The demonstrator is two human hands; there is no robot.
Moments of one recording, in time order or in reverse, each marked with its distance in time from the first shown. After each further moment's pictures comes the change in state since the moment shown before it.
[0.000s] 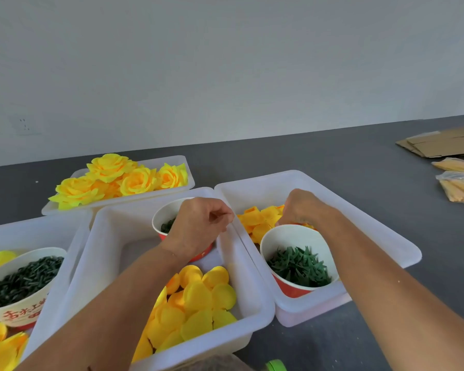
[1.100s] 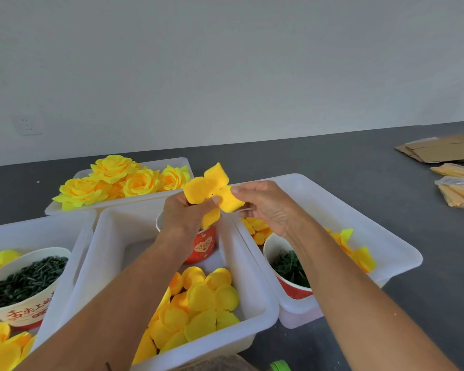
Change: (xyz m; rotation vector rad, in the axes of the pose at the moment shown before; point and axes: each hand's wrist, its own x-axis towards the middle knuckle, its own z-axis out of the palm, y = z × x) left_hand 0.010 -0.004 -0.005 -0.672 0.300 -0.548; right_hand -0.056 -0.064 -0.001 1.235 -0.181 -0.393
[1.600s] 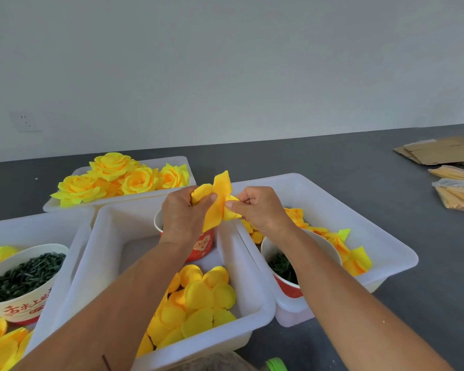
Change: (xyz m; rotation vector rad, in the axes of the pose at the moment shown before) left_hand -0.002 -0.002 0.001 0.334 0.056 0.348; right_hand -0.001 0.016 0.009 -0.390 0.200 -0.168
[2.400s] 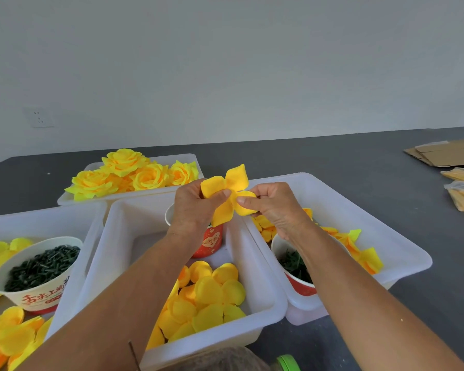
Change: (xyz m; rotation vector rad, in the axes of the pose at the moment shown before) left_hand 0.002 0.001 -0.003 -0.332 -0.089 -0.169; right_hand 0.000 0.000 -0.006 0.261 -0.086 -0.007
